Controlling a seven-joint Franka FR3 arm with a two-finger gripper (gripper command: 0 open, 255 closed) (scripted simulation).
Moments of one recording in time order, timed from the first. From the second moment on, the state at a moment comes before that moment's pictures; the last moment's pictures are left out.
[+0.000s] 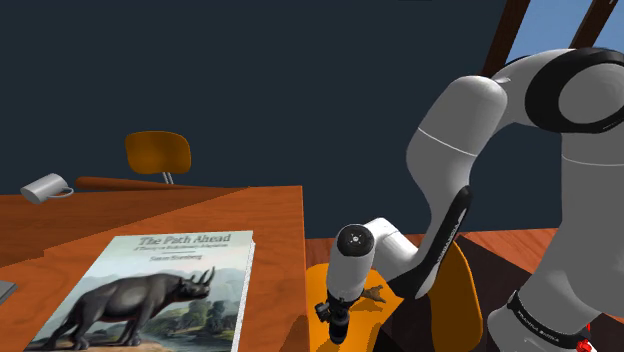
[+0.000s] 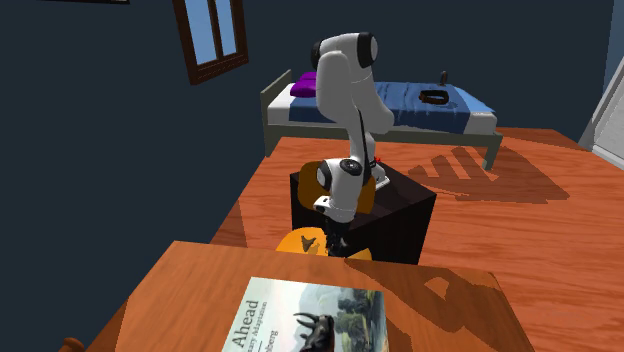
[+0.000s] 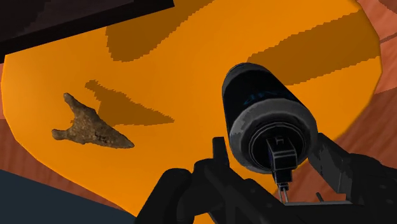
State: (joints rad) arm 0.18 0.41 0.45 -2.46 -0.88 2.77 1.62
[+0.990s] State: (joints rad) arm 0.12 0.33 0.53 -2.49 -0.77 2.74 1.54
